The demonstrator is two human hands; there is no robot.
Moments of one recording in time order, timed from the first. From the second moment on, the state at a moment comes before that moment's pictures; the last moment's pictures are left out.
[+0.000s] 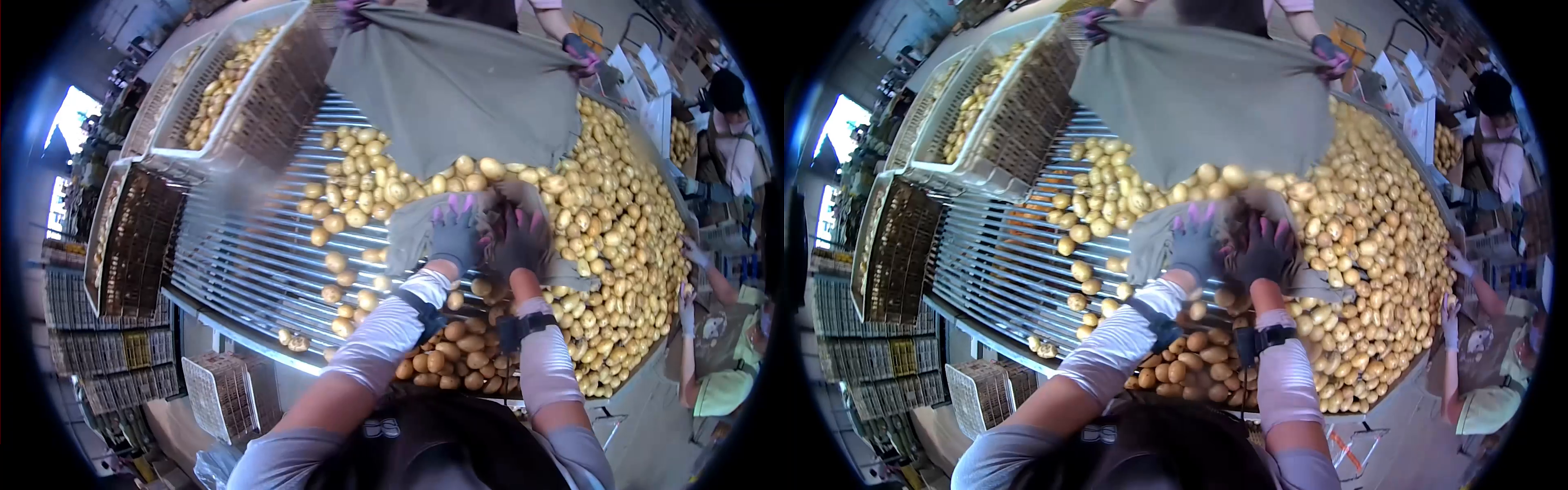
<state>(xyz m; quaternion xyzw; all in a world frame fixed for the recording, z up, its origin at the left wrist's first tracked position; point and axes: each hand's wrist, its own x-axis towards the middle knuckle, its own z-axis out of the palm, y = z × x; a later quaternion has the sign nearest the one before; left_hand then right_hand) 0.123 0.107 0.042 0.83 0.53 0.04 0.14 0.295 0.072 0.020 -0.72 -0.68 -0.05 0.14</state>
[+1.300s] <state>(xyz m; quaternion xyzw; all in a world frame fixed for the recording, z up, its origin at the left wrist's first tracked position) -0.253 -0.182 0.051 0.66 0.74 0.11 0.10 -0.035 -0.086 0.006 -0.11 -0.98 0.12 0.12</state>
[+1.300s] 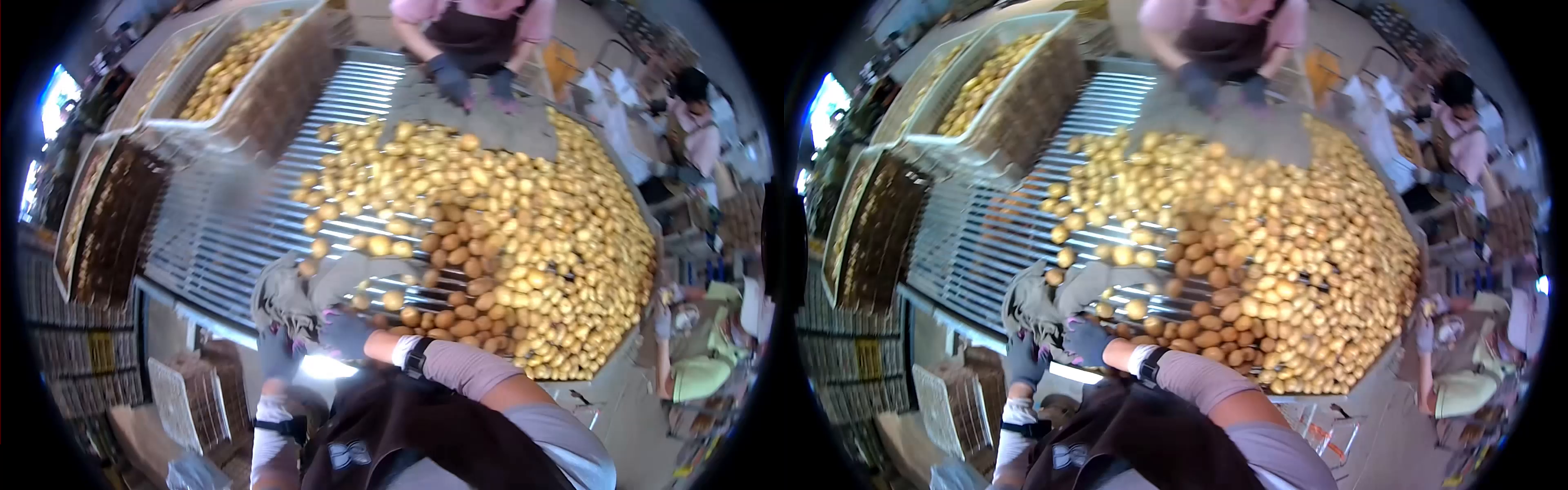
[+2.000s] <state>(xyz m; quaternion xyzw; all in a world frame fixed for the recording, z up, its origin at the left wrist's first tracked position) -0.045 -0.034 0.156 0.58 0.38 0.23 0.68 0.335 -0.102 0.084 -0.50 -0.78 0.20 0.32</state>
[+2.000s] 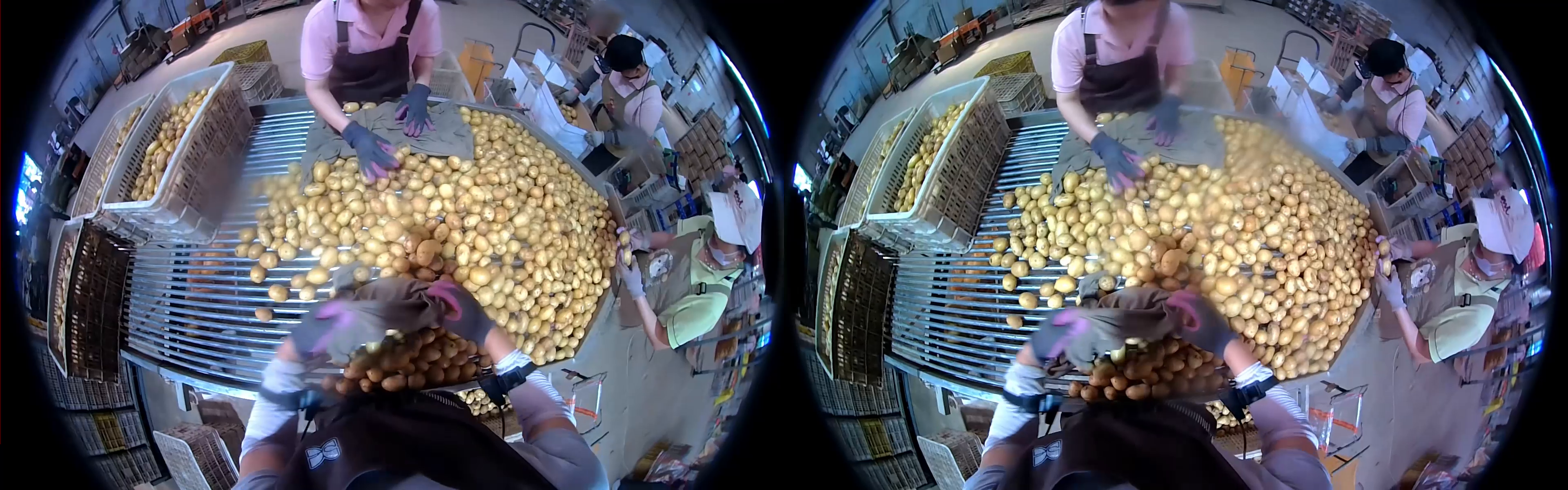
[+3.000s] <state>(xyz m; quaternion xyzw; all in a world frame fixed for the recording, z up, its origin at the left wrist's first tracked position) -0.009 -0.085 0.123 0.85 0.47 0.15 0.18 0.232 -0.101 0.087 -0.57 -0.64 0.27 0.43</state>
